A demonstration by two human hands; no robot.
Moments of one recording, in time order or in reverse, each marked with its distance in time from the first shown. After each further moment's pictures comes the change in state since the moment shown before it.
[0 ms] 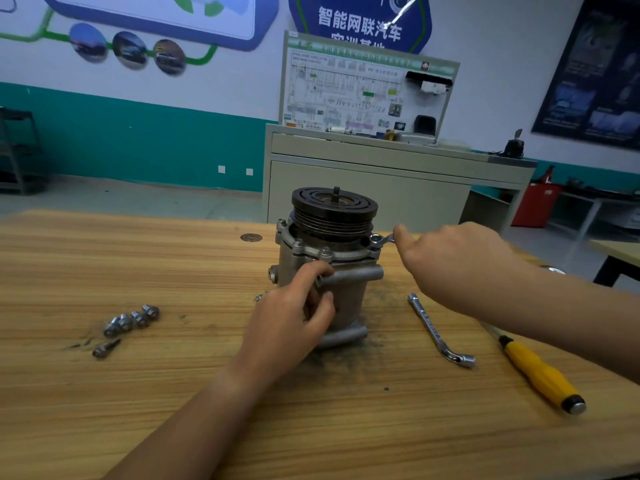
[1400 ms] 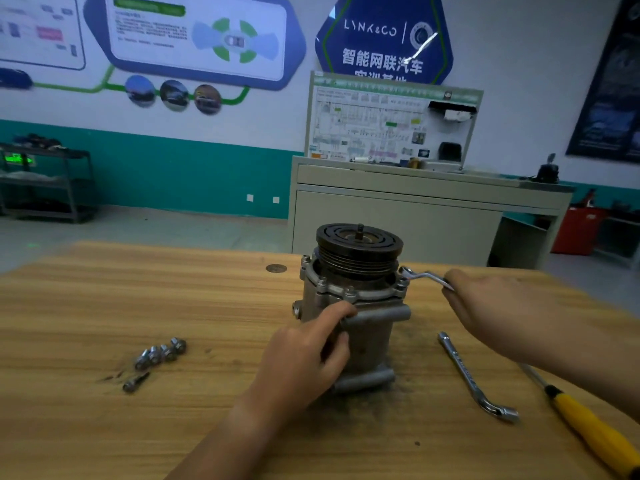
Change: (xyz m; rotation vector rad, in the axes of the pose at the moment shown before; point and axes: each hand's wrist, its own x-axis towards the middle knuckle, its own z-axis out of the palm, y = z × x) left_hand 0.005 -0.010 -0.010 0.152 -0.055 0.112; right_hand 0.006 0.012 0.032 0.393 -0.027 0.152
